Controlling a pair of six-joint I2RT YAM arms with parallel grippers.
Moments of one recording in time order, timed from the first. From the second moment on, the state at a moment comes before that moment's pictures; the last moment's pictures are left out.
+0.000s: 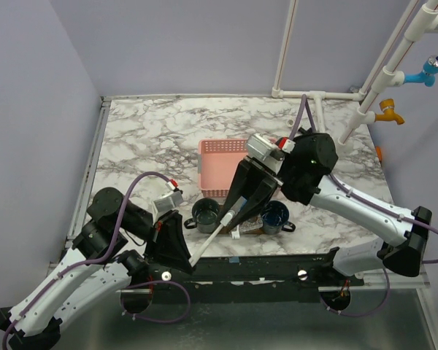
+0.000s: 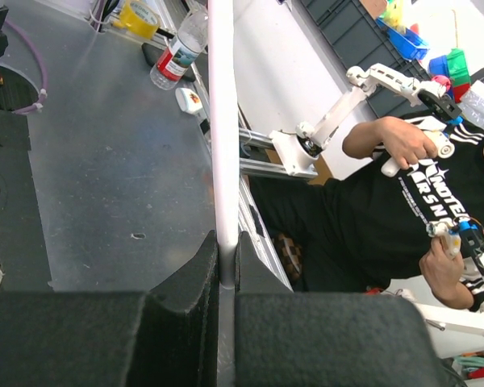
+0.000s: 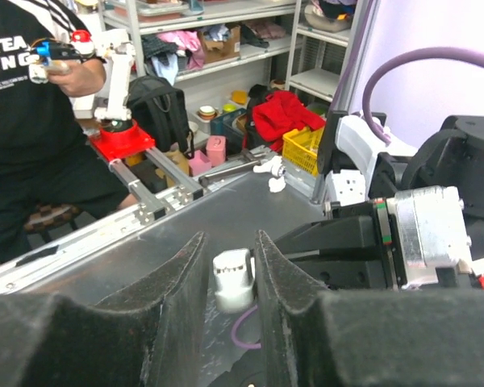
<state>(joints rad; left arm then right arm) -0.75 0.51 0.74 -0.09 1.31 -0.84 0.99 1.38 1.32 0.97 -1.38 0.82</state>
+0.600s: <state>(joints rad) -0.75 0.51 0.72 -0.07 1.31 -0.87 1.04 1.35 1.37 0.42 -1.31 0.34</state>
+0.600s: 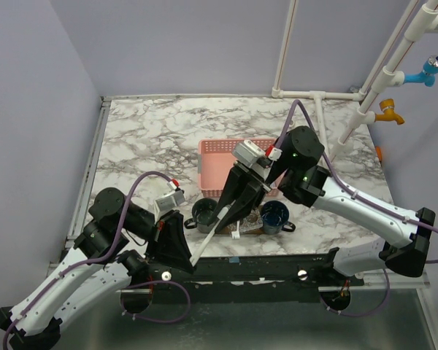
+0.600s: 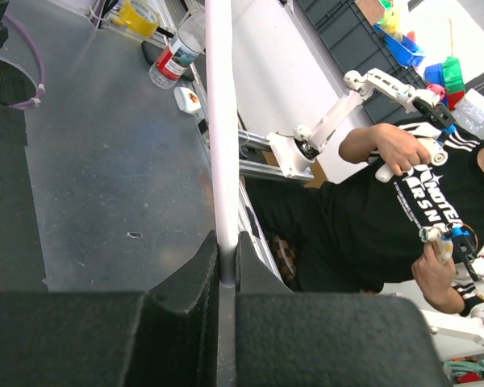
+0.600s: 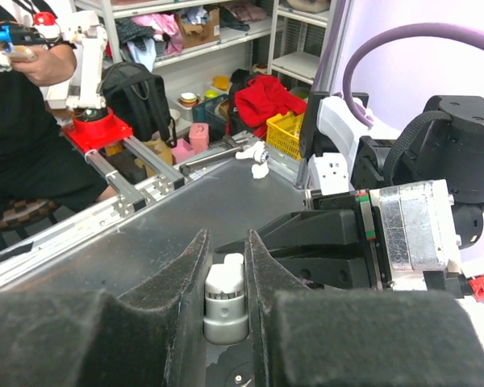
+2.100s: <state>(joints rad) -0.75 0.58 0.90 -0.66 0.35 -0.47 1.05 1.01 1.40 -0.71 -0.26 0.17</state>
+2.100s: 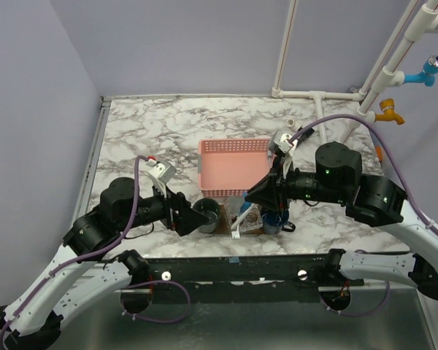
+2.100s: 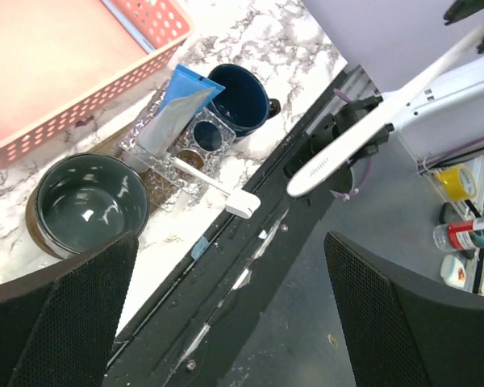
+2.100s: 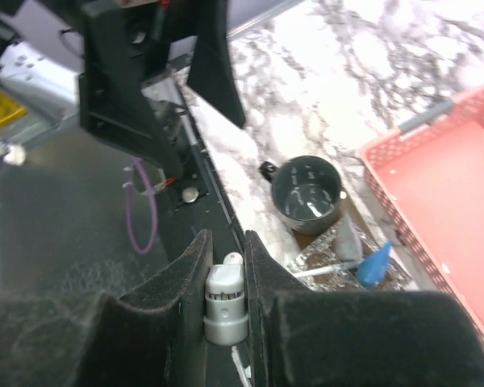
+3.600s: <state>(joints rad) -0.75 0.51 0.84 -0.68 0.21 -0.44 1.05 0.93 0.94 -0.55 0.26 0.28</state>
